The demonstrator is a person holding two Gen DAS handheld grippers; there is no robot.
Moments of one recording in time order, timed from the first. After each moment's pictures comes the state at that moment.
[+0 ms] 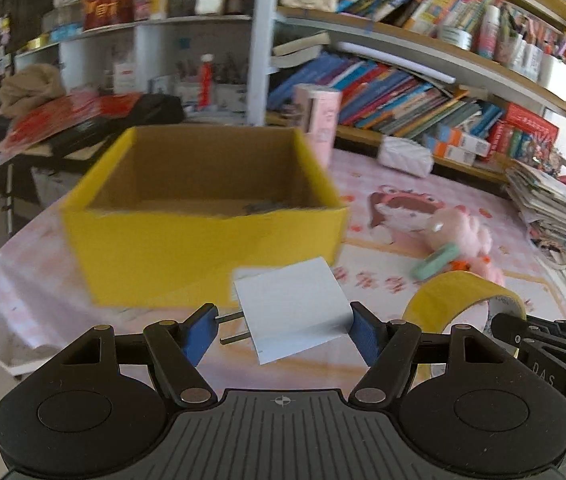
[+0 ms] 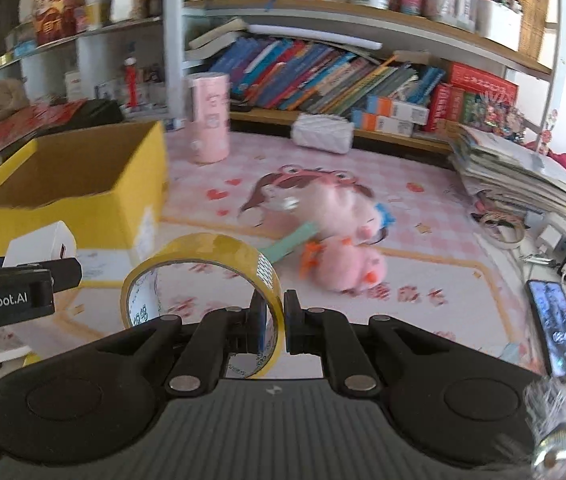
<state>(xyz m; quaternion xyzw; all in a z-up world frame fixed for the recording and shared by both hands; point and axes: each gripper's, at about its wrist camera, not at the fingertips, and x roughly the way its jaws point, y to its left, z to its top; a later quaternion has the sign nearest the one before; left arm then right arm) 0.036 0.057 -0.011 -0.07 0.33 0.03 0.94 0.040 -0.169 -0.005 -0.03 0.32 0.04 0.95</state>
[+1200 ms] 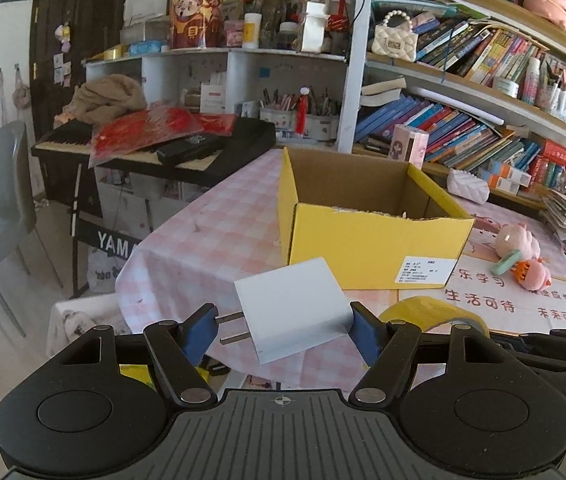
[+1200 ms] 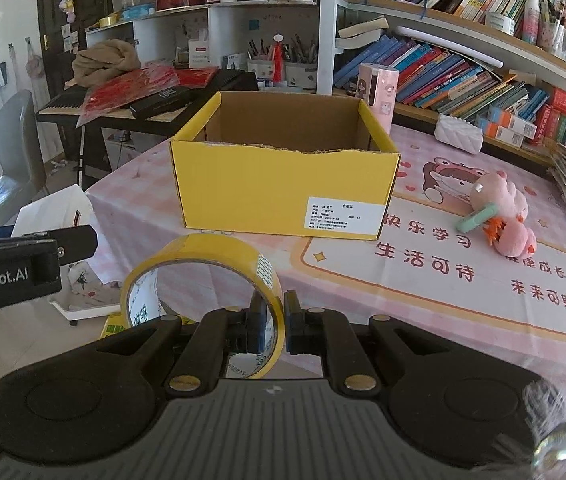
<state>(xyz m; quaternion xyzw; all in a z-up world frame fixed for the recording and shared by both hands) -0.080 0.203 0.010 -0.07 0.28 0.07 0.95 -0.046 0.011 0.001 -0.05 0.33 0.14 0.93</state>
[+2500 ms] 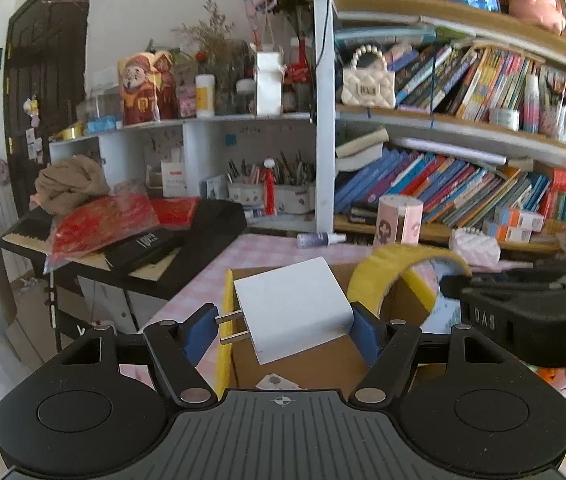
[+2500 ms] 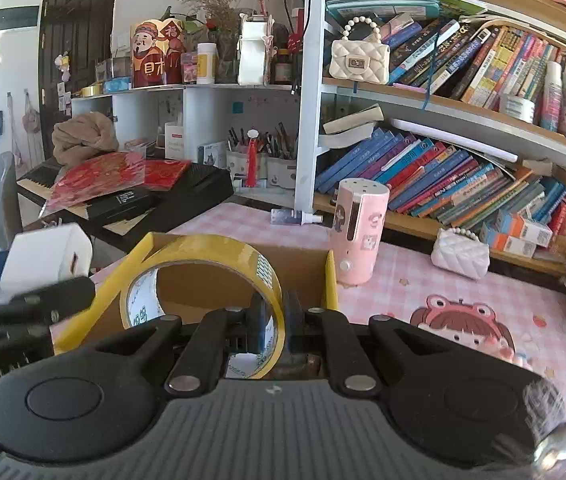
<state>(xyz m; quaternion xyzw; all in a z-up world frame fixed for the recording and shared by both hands) 0.088 0.160 0.047 0.00 0.21 0.07 0.97 0.149 -0.019 0.064 -0.06 0.22 0.15 0.96</state>
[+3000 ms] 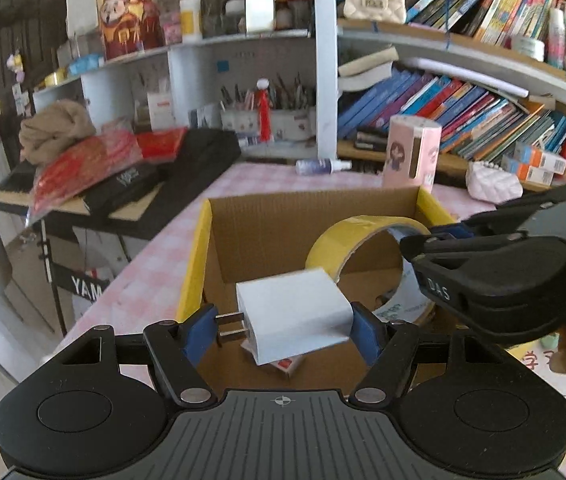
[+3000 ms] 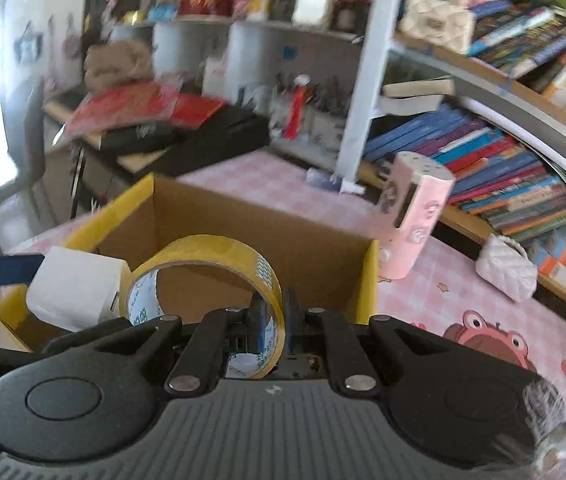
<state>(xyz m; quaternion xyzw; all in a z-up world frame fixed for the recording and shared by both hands) 0.145 0.157 0.005 -0.01 0.32 0.08 0.94 0.224 0.017 0.025 -0.16 0.29 0.22 0.92</state>
